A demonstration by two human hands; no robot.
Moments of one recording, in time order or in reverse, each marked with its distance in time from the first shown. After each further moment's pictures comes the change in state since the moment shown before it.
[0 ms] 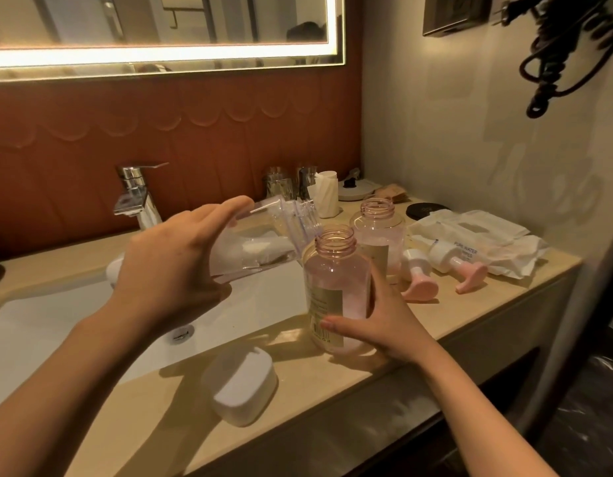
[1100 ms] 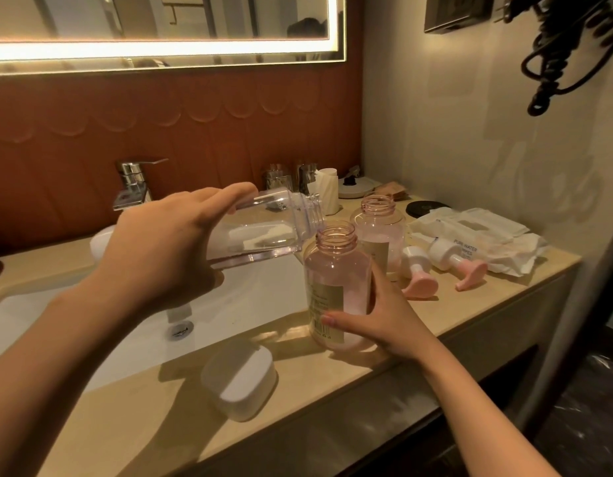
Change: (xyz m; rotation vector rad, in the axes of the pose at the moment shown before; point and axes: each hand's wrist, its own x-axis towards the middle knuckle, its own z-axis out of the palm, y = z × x) left_hand 0.012 -0.001 -0.018 0.118 -0.147 0.046; right_hand -0.001 -0.001 0.000 0.004 -0.015 0.009
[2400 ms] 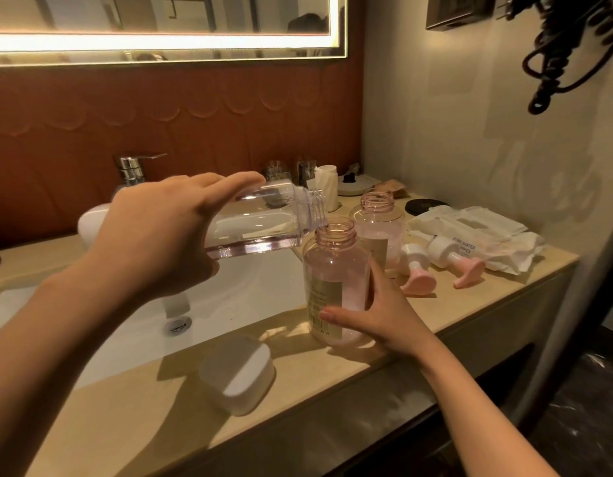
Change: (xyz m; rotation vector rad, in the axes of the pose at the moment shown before) left_hand 0.005 -0.002 -0.008 0.047 0.010 0.064; right_hand -0.001 0.003 -0.001 -0.006 0.006 0.026
